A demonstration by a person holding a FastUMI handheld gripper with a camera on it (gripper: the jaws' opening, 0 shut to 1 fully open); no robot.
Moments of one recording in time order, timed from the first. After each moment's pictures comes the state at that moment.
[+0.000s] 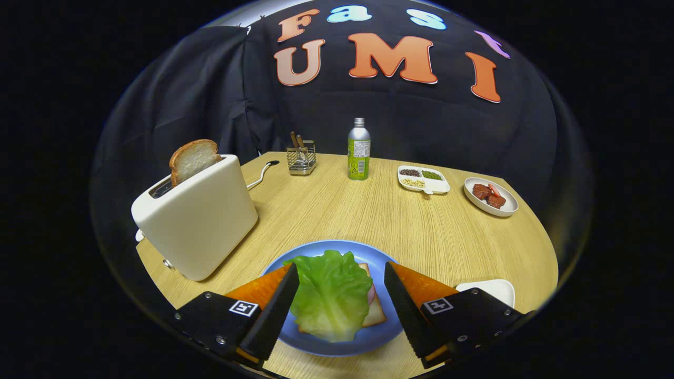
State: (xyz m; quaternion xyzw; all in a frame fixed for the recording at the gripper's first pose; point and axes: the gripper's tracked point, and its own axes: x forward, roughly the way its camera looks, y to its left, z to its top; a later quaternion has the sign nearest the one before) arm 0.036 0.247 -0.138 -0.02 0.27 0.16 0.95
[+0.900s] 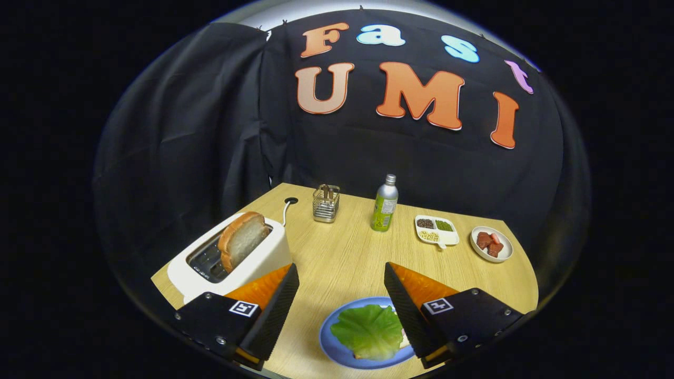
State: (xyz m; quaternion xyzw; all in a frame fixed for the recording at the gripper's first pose) arm 0.059 0.346 -0.019 -0.05 0.21 0.16 0.96
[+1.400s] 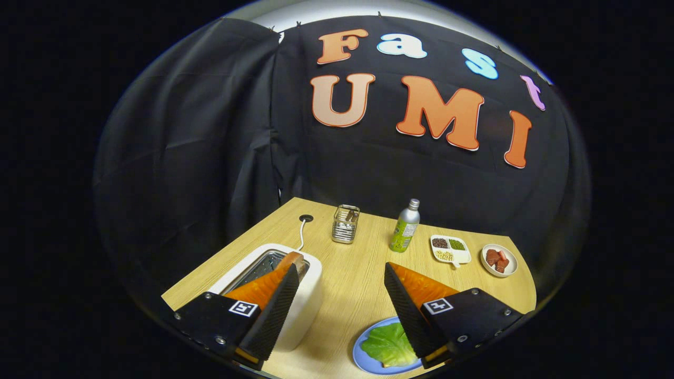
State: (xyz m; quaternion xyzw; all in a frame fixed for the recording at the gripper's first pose) arm 0.072 0.419 0.018 -0.06 0.19 0.17 0.97
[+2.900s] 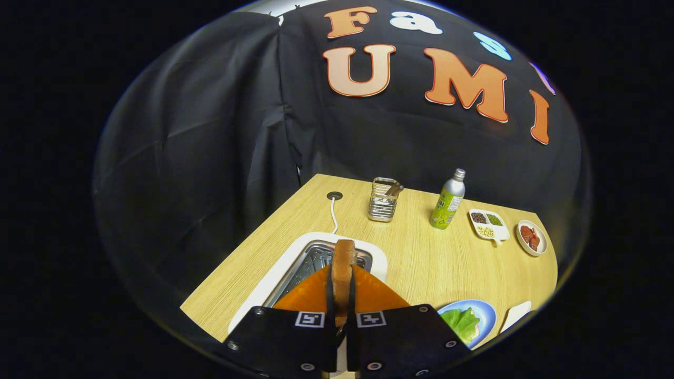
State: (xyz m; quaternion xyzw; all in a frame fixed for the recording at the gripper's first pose) arm 0.074 0.491 -0.034 -0.03 0.27 0.19 0.94
